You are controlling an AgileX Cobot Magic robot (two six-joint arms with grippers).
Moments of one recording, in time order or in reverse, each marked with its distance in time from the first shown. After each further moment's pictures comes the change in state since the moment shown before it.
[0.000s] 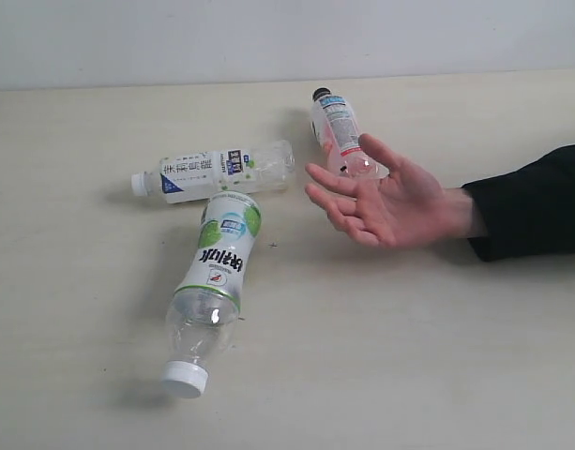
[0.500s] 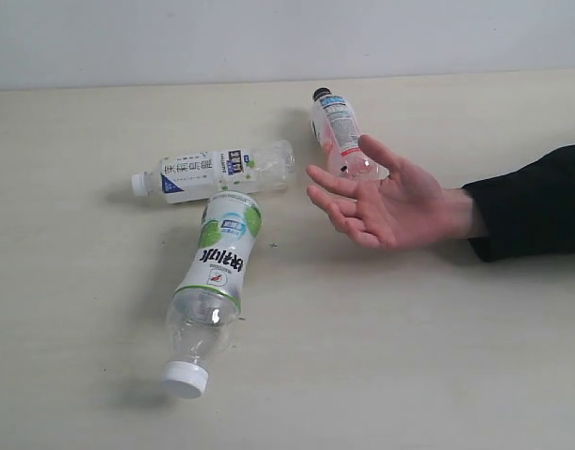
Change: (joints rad) left arm 0.000 0.000 0.000 0.000 0.000 0.000; right arm 0.000 0.000 0.000 -0.055 0.000 -0.005
